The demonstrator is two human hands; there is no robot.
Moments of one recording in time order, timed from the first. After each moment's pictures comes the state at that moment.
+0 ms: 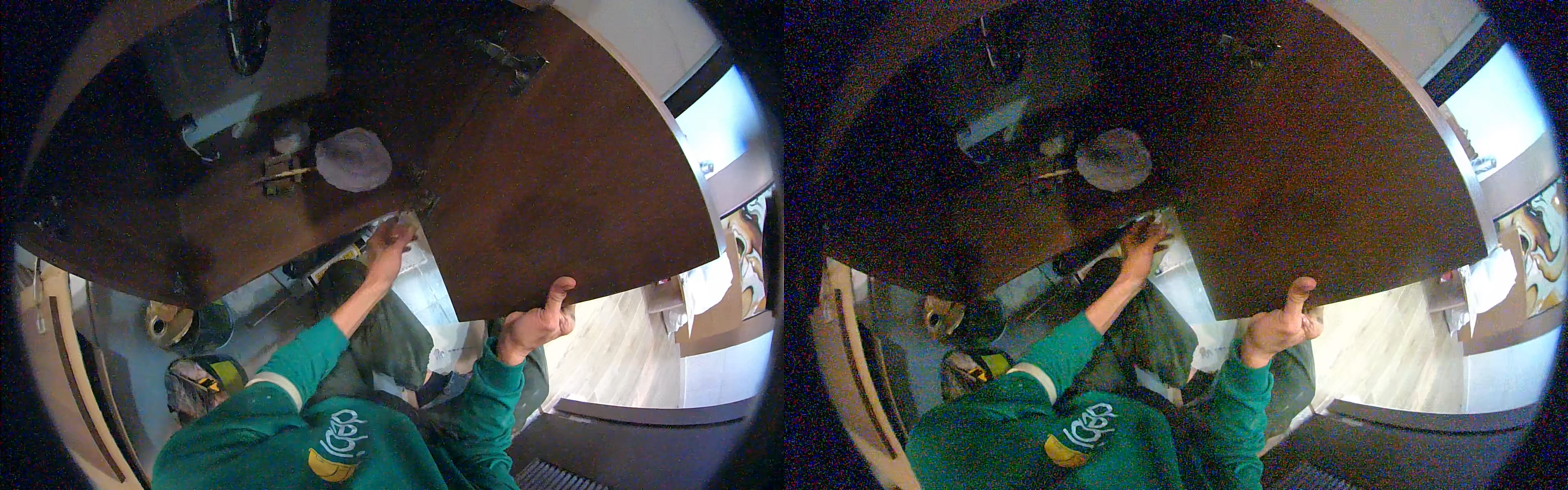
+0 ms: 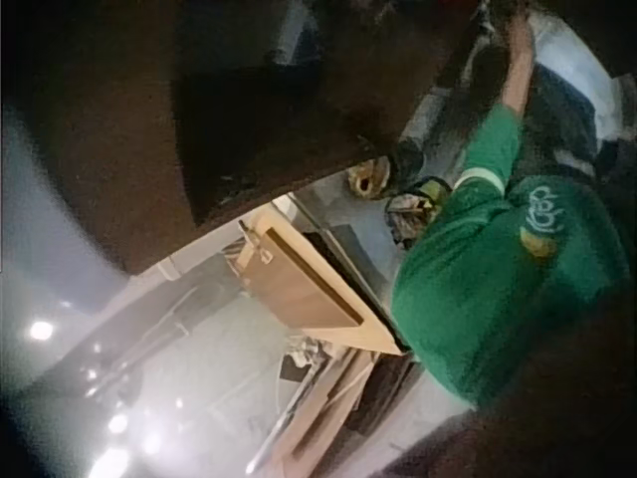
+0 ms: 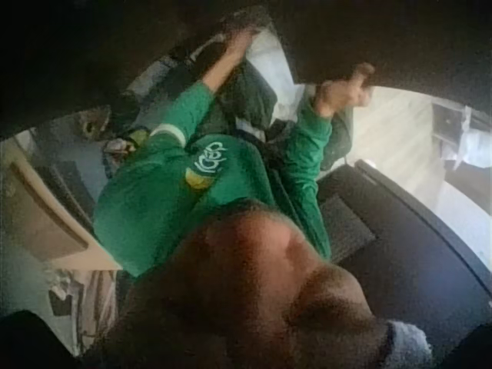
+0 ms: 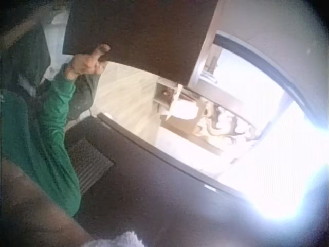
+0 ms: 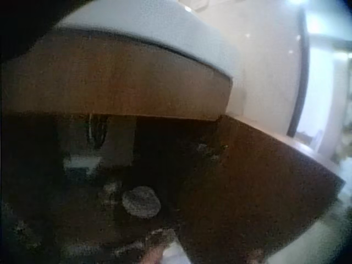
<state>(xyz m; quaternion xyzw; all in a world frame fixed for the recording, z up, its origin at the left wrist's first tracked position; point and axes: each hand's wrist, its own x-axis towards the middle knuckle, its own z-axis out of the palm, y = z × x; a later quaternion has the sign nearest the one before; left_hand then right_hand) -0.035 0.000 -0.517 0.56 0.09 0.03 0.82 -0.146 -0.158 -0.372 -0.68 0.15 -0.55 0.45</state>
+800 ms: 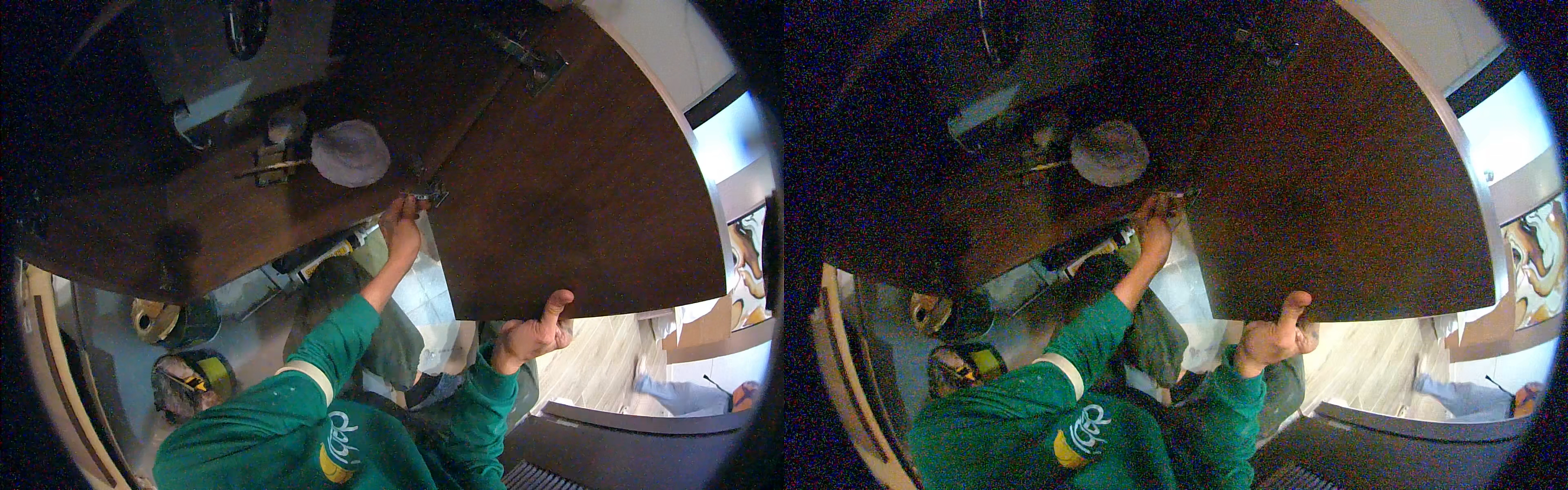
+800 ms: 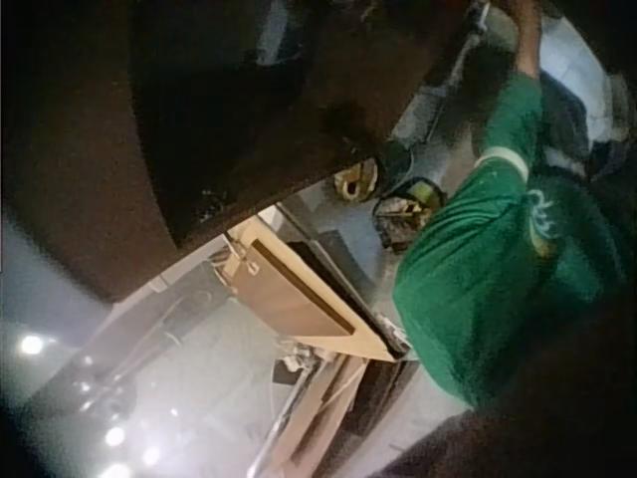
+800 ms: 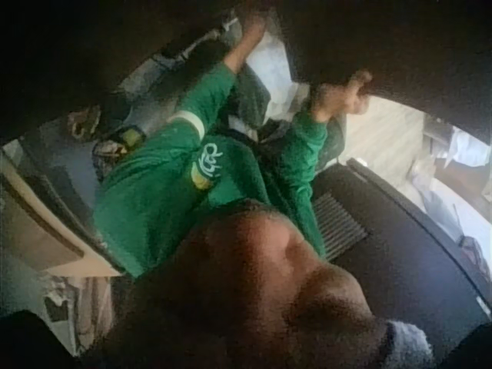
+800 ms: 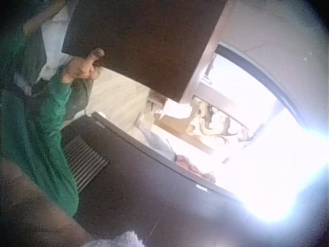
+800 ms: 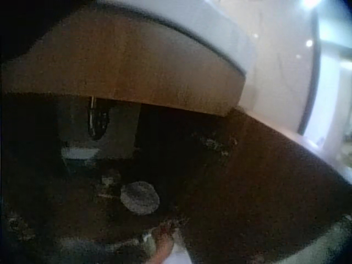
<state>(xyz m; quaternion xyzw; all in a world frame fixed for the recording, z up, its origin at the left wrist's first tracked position) 0.019 -0.046 -0.515 0.51 0.13 0.17 0.83 -0.148 -0.179 -0.404 -0.76 0.13 -0.57 0.29</state>
